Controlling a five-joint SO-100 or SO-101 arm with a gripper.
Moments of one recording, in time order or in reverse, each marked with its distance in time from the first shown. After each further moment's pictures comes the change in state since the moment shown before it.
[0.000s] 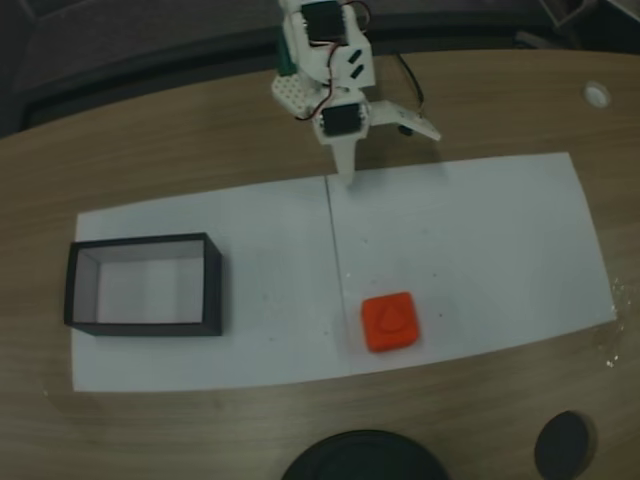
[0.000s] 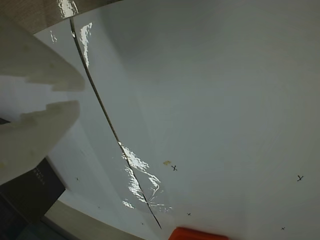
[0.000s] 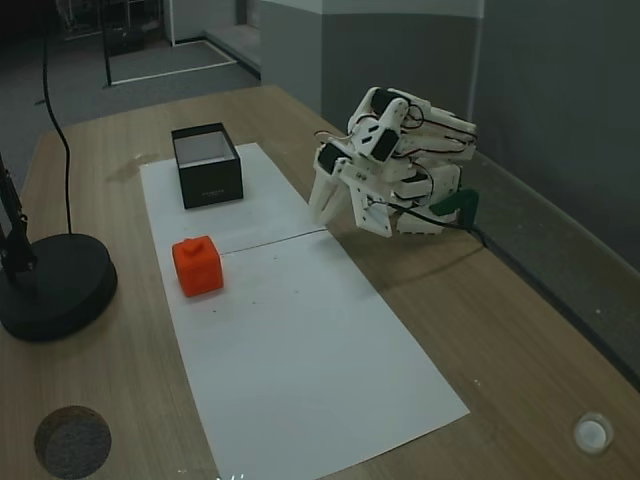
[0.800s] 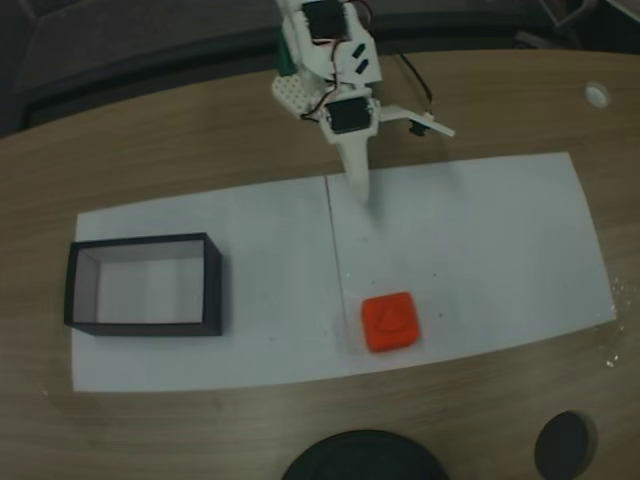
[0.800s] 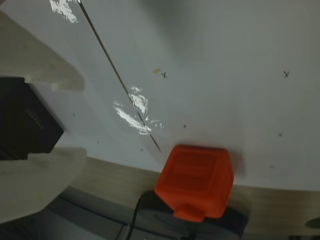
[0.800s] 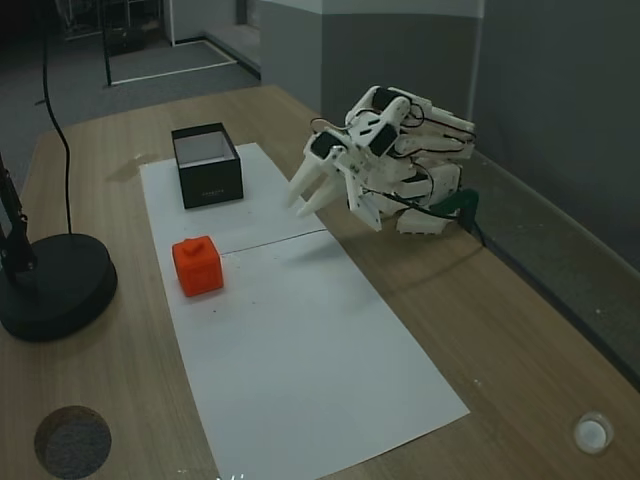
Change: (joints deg) arm -2.3 0.0 -2.1 -14.2 -0.1
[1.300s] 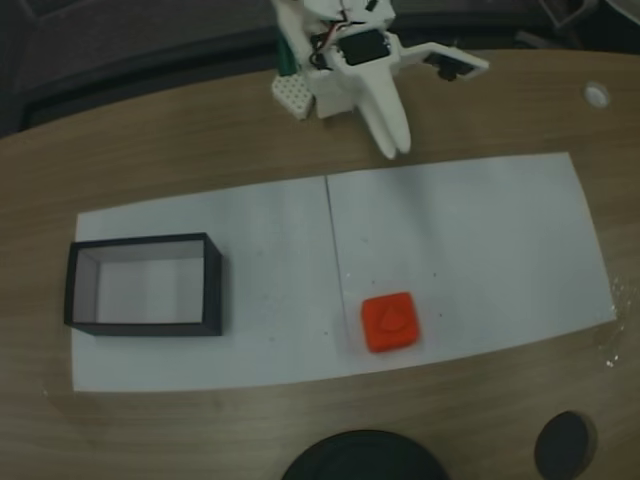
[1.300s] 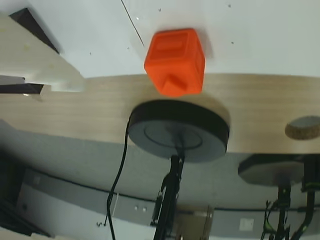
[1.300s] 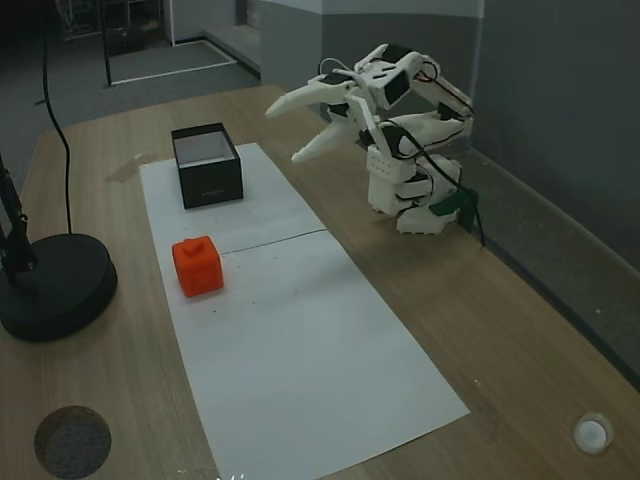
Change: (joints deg) arm -6.5 -20.4 -25.6 -1.1 4.4
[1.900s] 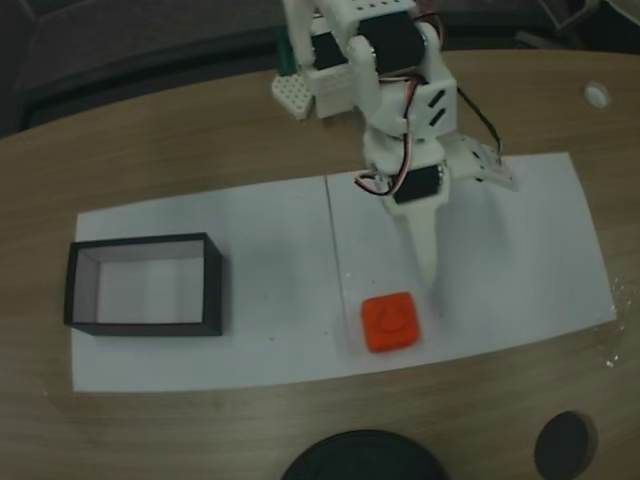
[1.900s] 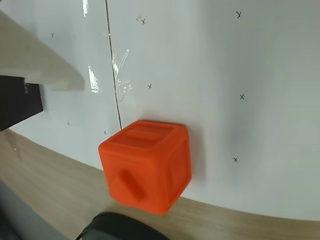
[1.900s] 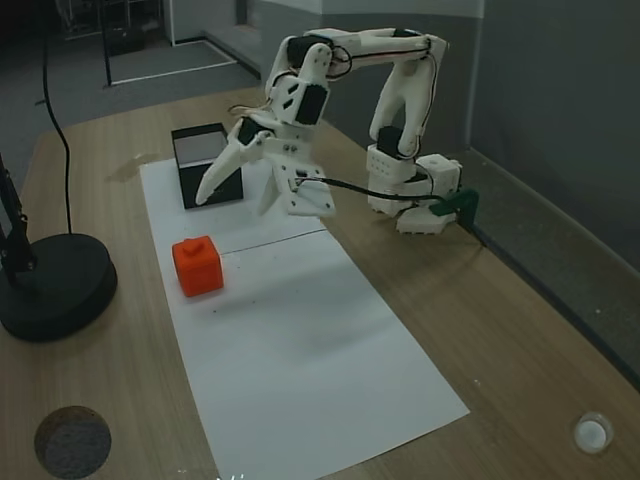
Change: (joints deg) arm 1.5 -71.8 -43.3 9.1 -0.1
